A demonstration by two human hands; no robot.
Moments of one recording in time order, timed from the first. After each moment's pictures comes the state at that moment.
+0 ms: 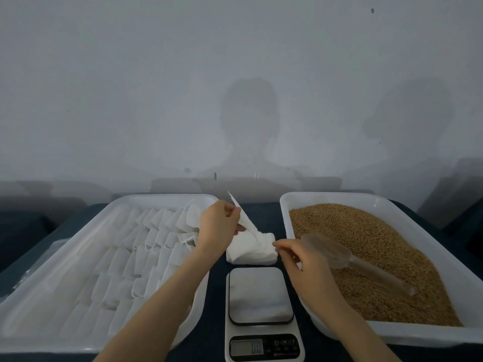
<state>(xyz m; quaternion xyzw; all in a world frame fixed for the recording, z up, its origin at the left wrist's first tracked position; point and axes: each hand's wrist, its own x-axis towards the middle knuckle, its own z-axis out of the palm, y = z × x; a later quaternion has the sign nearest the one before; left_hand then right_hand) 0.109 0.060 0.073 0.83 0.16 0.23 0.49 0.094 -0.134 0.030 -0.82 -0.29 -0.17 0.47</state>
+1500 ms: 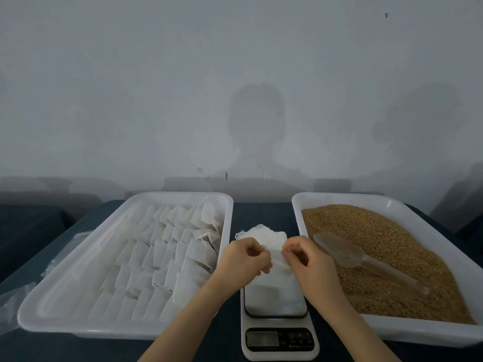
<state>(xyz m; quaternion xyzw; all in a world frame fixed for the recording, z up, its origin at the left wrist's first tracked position) 0.048 0.045 0.035 0.81 0.05 0.10 0.58 0.082 -0.115 0.027 -0.81 -0.27 -0.16 0.49</state>
